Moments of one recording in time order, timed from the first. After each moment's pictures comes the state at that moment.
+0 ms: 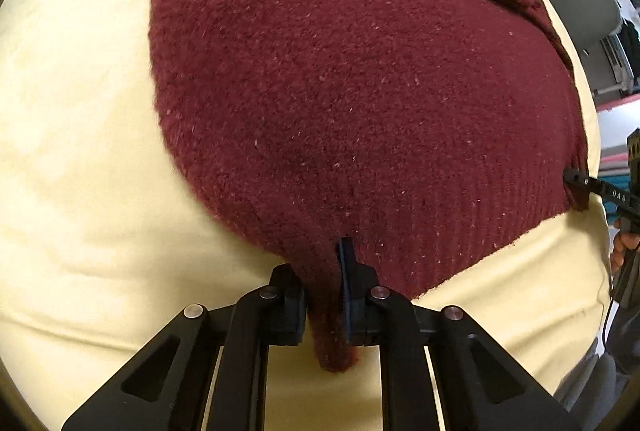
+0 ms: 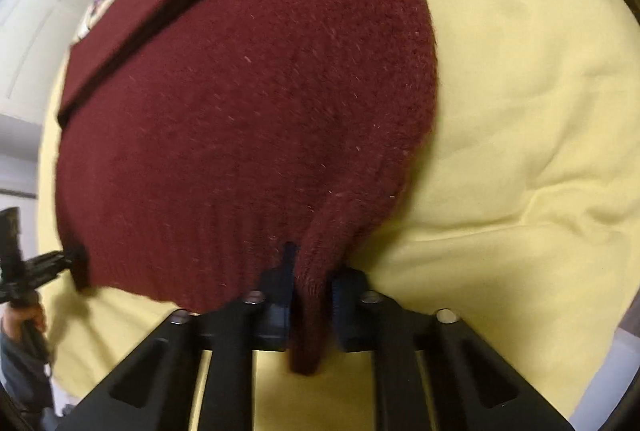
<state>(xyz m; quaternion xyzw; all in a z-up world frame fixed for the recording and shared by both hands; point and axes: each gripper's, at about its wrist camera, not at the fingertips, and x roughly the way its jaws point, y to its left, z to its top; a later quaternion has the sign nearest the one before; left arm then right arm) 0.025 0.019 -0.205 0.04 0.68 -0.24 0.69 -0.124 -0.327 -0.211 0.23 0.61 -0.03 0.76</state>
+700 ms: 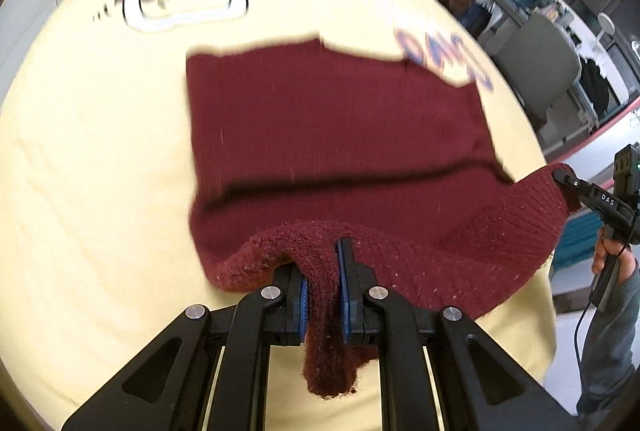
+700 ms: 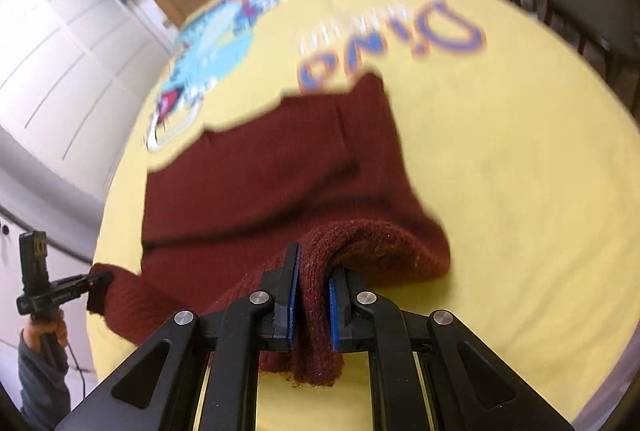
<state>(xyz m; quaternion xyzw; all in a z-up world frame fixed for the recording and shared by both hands) 0.107 0.004 -0.071 0.00 0.55 -0.28 0.79 -0.059 -0.346 -0.065 0.24 0.43 -0.01 0.87</state>
